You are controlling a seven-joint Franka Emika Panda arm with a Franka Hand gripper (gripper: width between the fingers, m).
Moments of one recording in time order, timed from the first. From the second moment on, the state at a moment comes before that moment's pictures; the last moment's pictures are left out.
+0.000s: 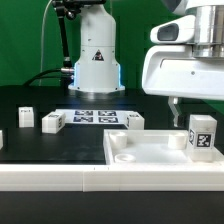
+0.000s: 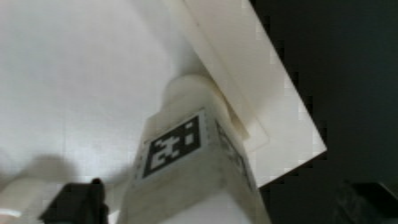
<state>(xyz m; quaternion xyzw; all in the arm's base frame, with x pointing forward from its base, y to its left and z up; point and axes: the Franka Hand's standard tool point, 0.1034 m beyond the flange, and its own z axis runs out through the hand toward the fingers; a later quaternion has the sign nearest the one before) 0.626 0.127 0.076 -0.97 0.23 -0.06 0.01</state>
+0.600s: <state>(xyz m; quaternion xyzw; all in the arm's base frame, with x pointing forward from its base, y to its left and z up) 0.627 0.121 0.076 -1.00 0.06 -0.06 -0.01</state>
